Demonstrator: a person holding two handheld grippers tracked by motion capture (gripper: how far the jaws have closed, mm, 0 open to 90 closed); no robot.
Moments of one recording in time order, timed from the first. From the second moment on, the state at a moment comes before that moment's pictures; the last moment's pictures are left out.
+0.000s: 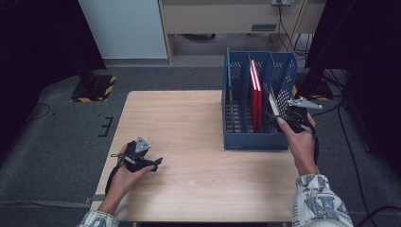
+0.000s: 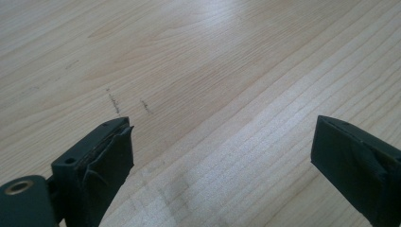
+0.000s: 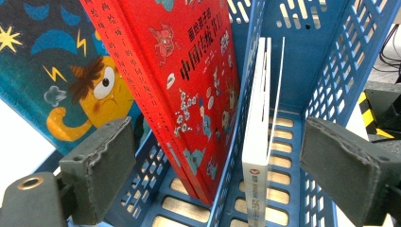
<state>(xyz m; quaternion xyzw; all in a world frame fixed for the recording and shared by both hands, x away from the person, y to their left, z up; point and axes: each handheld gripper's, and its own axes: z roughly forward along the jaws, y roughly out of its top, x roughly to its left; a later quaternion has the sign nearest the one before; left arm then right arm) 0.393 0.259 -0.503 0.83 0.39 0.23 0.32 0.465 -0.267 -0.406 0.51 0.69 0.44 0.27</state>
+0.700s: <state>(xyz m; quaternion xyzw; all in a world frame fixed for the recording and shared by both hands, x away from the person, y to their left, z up) 0.393 0.259 -0.504 0.83 0.39 0.23 0.32 0.440 -0.260 -0.406 0.49 0.69 0.46 0.27</state>
